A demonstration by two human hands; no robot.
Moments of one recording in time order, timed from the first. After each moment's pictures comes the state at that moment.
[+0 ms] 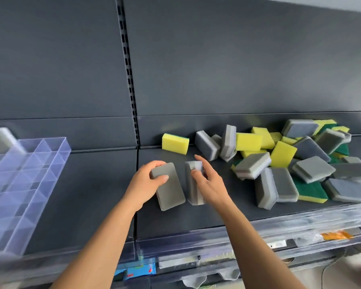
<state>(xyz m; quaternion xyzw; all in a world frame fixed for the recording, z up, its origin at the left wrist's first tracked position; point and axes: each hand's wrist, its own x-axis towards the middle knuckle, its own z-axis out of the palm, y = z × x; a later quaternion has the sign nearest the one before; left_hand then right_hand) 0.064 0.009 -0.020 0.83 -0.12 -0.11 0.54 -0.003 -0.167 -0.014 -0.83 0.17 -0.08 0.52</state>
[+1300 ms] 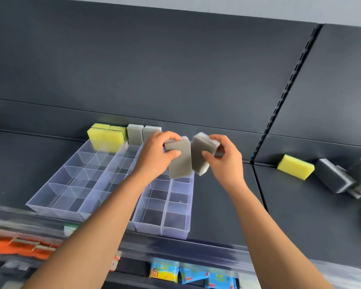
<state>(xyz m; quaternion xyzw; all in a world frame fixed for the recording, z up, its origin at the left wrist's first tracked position) 0.113 0.341 0.056 0.87 -0.12 0.14 0.46 0.097 0.157 0.041 -0.84 -0.01 -0.21 0.50</state>
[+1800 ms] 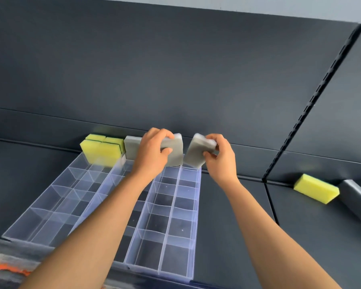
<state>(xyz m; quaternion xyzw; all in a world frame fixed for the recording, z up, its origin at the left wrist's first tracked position) 0.204 0.351 0.041 0.89 -0.11 0.22 0.37 0.199 0.165 0.027 -0.85 -0.03 -0.19 0.49</state>
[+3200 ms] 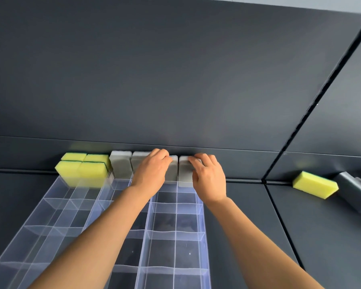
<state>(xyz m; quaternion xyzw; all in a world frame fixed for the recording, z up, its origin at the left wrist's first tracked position) 0.270 0.357 -0.007 0.94 -0.27 0.19 0.10 0.236 0.186 -0.028 -0.94 -0.07 -0.30 0.14</state>
